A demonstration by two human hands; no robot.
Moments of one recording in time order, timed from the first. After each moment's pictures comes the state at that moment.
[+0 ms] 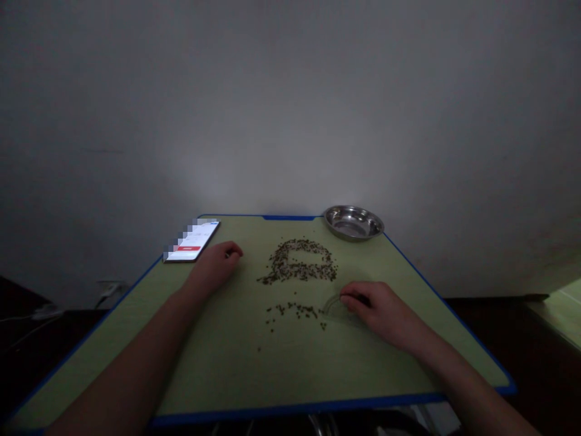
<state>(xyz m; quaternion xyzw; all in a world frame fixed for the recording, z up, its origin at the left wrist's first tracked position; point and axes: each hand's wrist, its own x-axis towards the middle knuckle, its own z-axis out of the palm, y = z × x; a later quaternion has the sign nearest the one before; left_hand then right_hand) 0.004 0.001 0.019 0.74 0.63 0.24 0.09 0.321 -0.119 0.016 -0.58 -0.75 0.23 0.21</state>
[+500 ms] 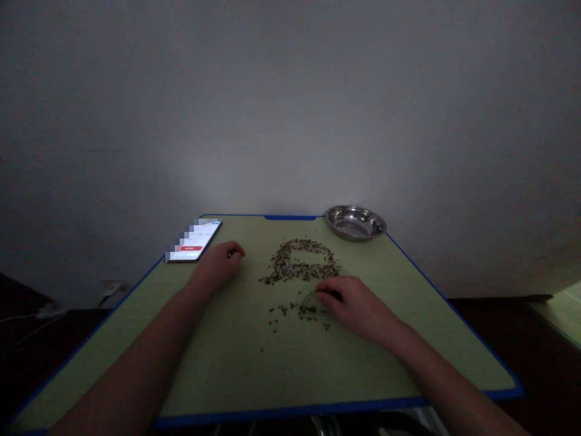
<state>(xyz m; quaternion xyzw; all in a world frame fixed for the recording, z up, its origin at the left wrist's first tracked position) 0.004 0.002 0.017 0.74 0.62 0.25 0.09 0.284 -0.099 0.014 -0.53 -0.79 0.21 0.23</state>
